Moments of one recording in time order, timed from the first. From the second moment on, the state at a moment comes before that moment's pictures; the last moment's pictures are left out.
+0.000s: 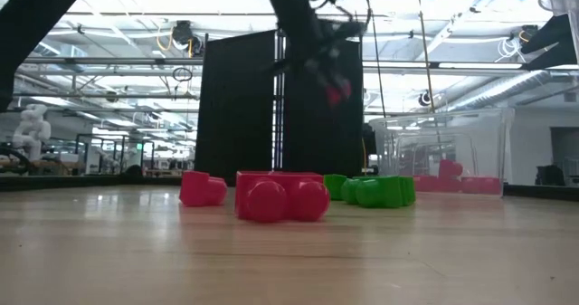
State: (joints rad) left arm 0.16 2.08 1.97 -0.93 -0.18 -0.84; right arm -0.19 0.08 0.75 -1.18 0.34 0.61
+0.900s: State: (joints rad) left arm 0.34 2.25 2.04 -0.05 0.02 -0.71; right arm -0.19 0.08 0.75 -1.18 0.34 0.56
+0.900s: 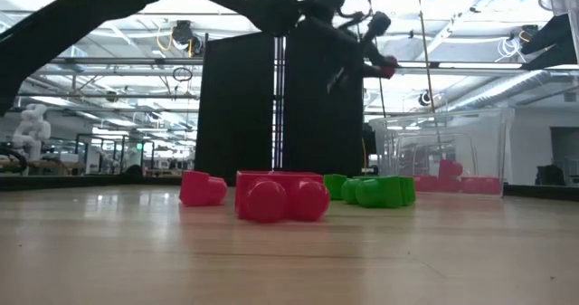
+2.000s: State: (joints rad) left arm 0.31 2.34 2.04 -0.09 -0.12 -0.75; right arm -0.19 0.08 0.75 -1.18 0.34 0.57
